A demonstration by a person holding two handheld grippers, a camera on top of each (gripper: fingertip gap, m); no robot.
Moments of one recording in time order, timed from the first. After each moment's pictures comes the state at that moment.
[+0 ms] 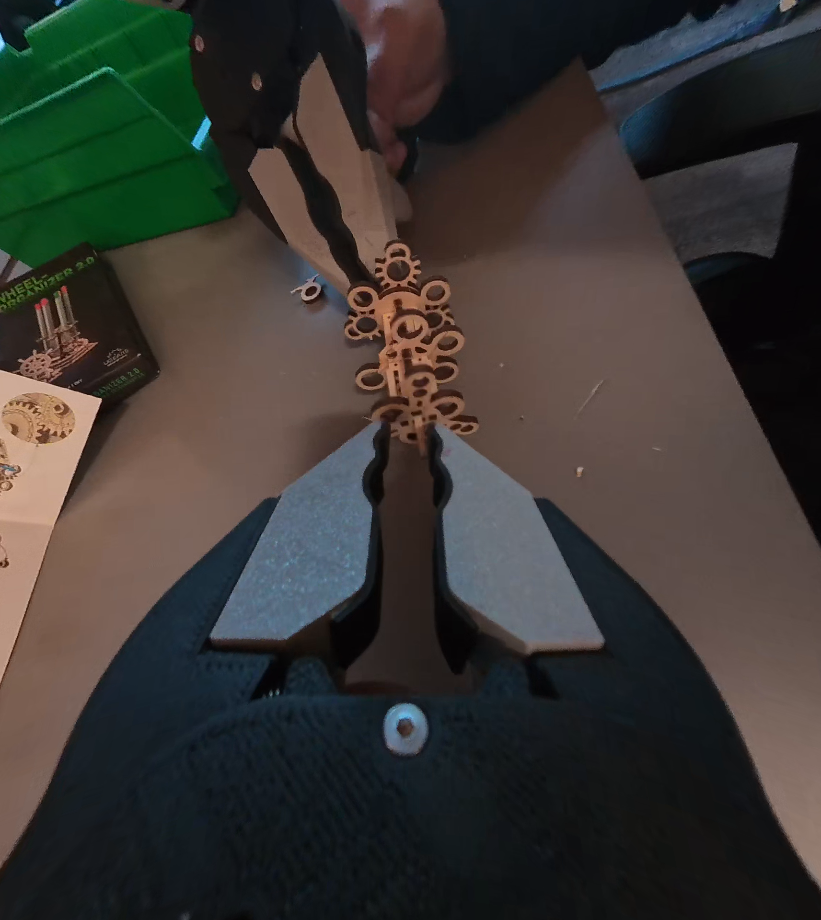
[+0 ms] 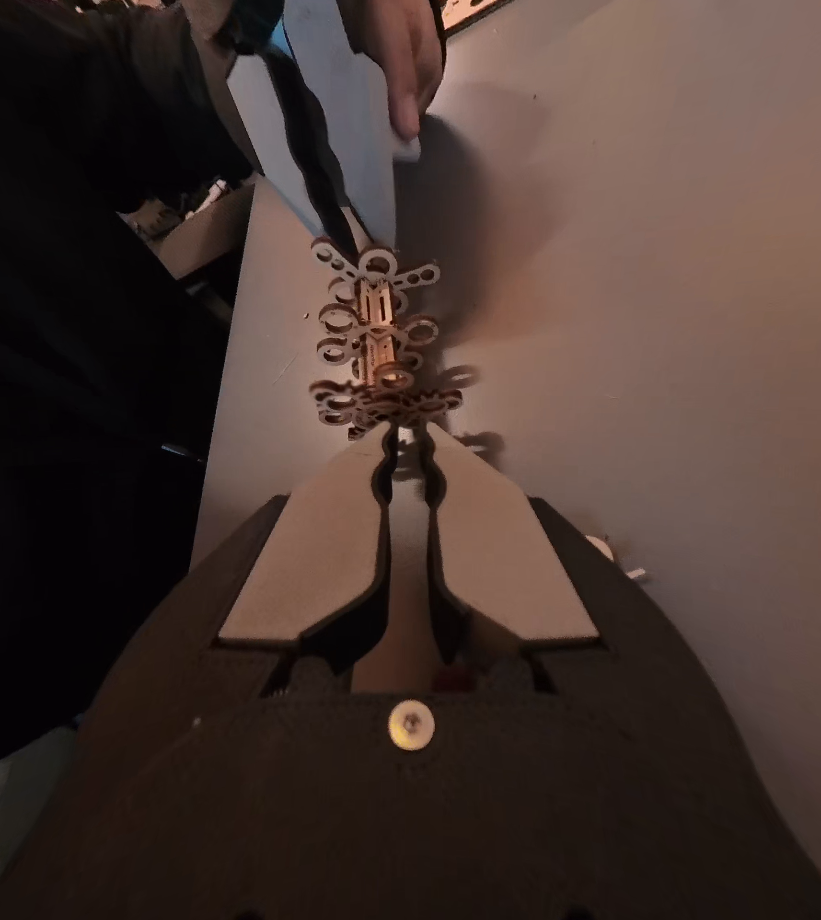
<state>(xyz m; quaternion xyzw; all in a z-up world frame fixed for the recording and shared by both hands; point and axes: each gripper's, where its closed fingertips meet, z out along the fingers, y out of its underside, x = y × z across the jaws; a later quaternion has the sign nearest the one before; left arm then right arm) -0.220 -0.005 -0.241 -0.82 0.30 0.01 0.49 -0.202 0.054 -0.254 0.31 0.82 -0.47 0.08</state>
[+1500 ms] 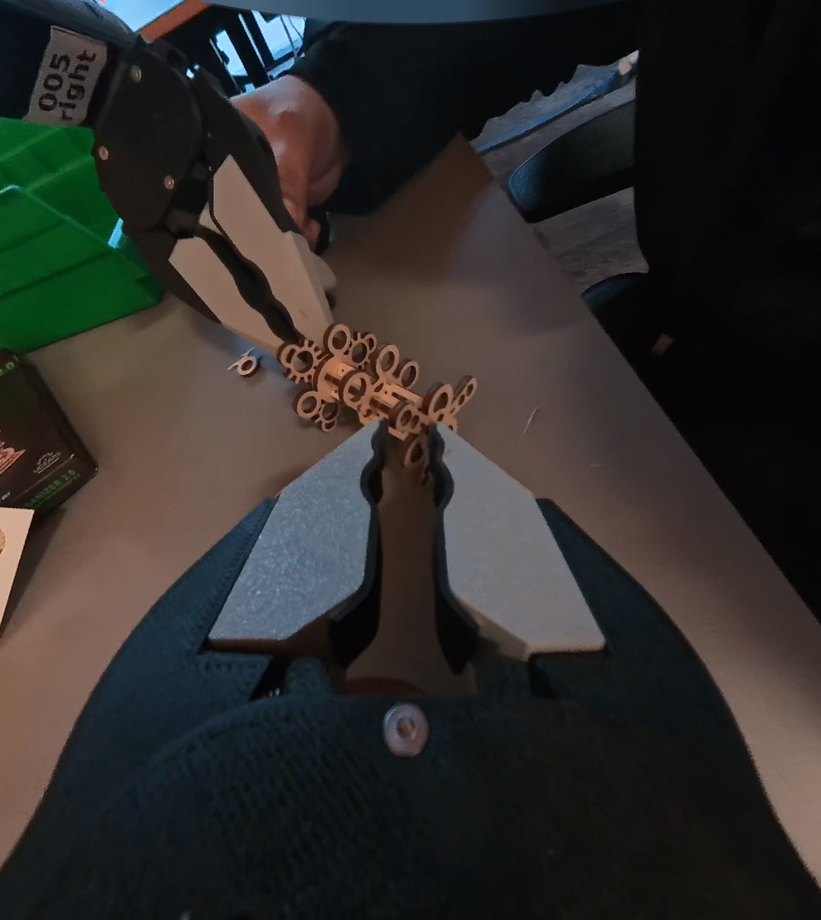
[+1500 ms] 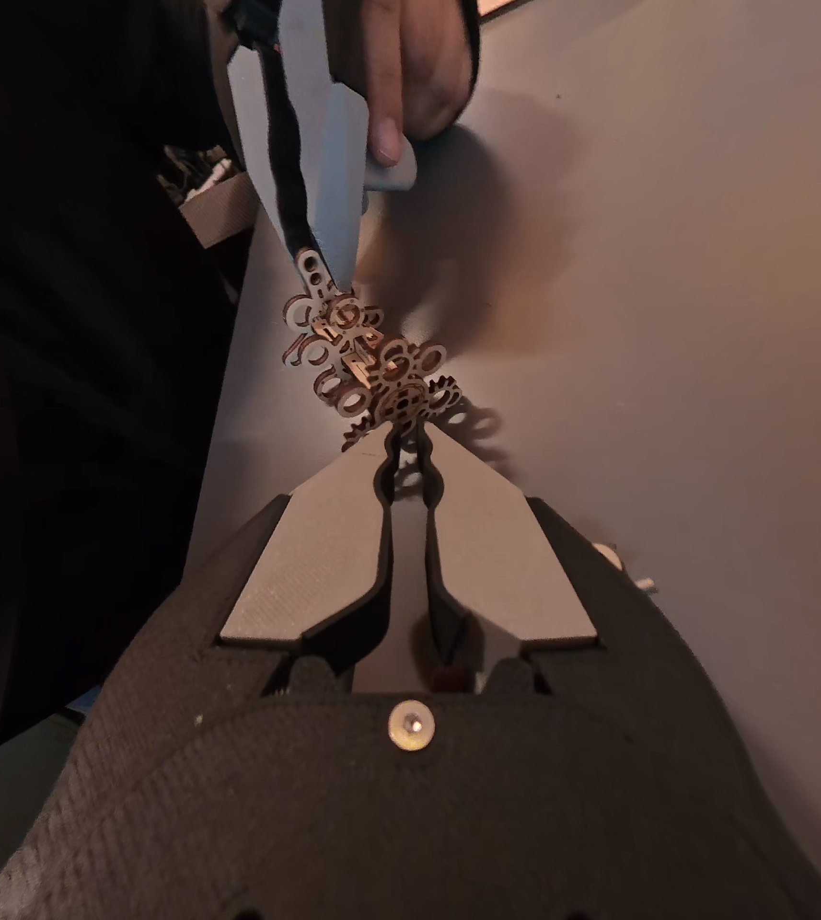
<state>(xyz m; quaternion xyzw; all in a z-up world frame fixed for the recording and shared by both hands) -0.189 -0.005 -0.235 -0.77 0.38 -0.05 0.50 -0.197 0.051 -0.253 0.28 0.84 -0.47 0.07</state>
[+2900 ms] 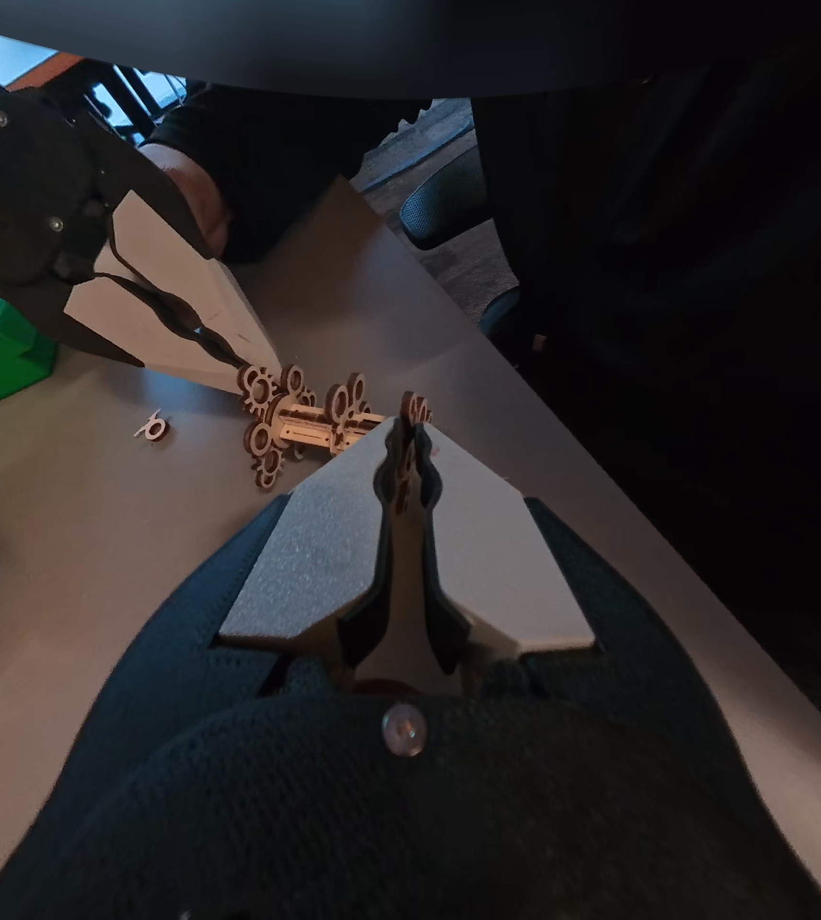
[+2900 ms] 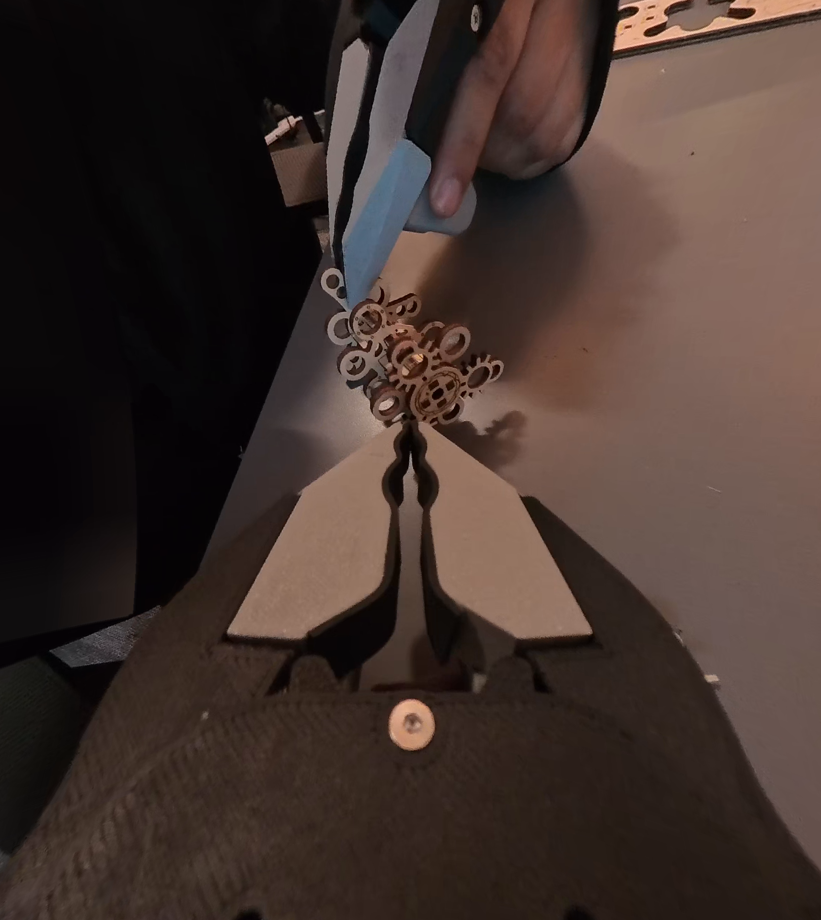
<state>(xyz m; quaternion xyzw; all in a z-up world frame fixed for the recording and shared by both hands) -0.154 -0.025 -0.238 -0.74 0.45 -0.12 0.49 -0.171 0.031 -0.244 0.17 0.86 -0.48 0.07</state>
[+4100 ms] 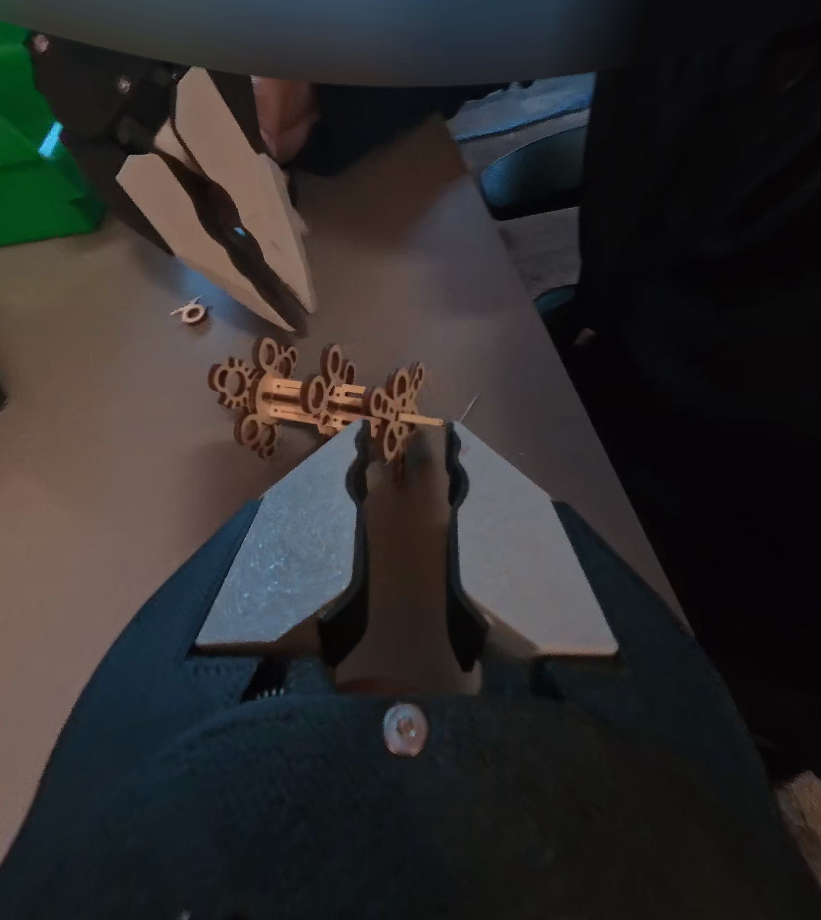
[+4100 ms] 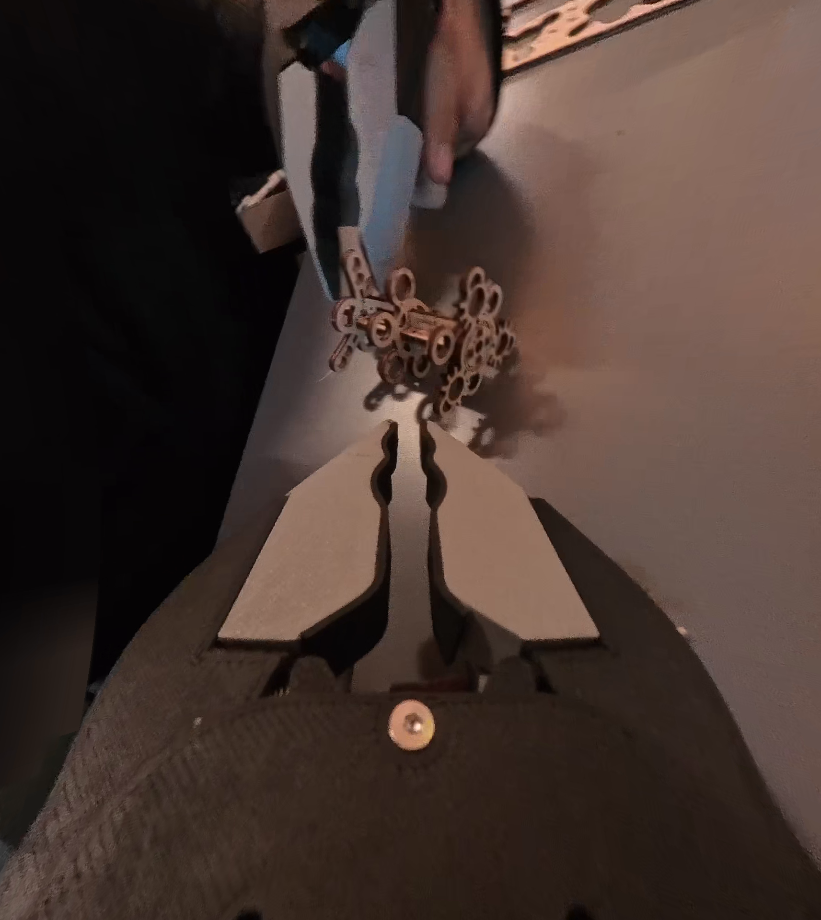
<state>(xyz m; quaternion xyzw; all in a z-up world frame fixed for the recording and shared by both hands) -0.181 -0.030 -0.240 -0.81 0.33 -0.11 0.47 -0.191 0.041 -0.237 0.24 0.83 -0.49 0.09</state>
